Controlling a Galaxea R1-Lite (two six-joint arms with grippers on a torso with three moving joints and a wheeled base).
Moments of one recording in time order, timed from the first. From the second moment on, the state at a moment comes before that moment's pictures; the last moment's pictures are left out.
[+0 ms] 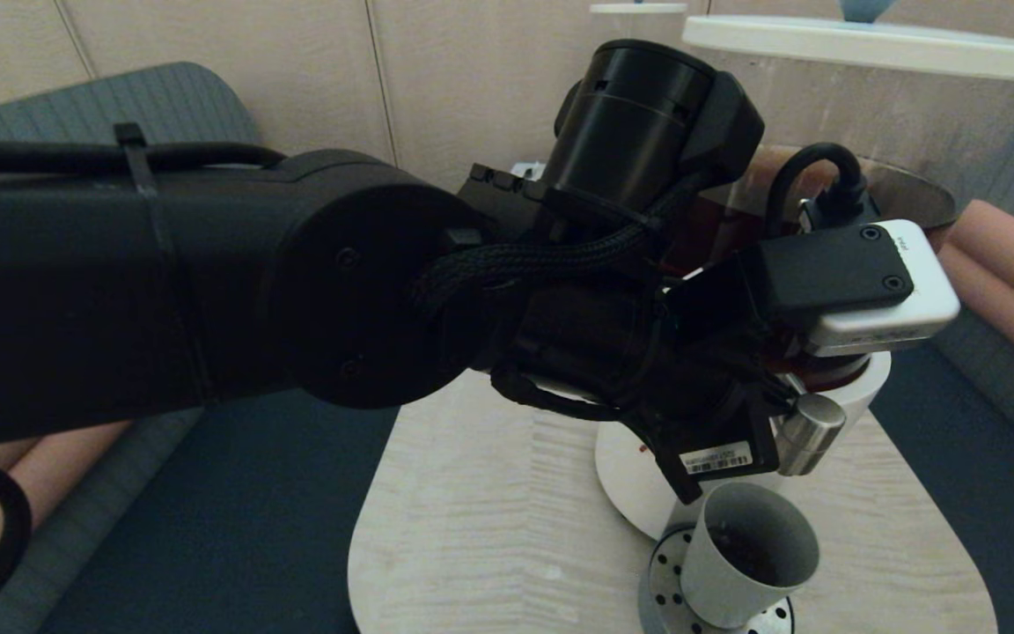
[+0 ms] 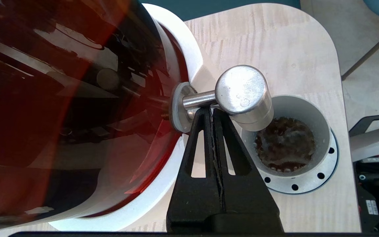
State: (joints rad) left arm -0.97 1.95 -1.80 0.30 -0.26 0.77; right arm -0.01 0.00 0.00 0.00 0.02 -0.10
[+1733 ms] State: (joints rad) left arm -0.78 1.39 -1.39 0.33 -0.15 0.14; right arm -0.01 0.00 0.00 0.00 0.02 -0.10
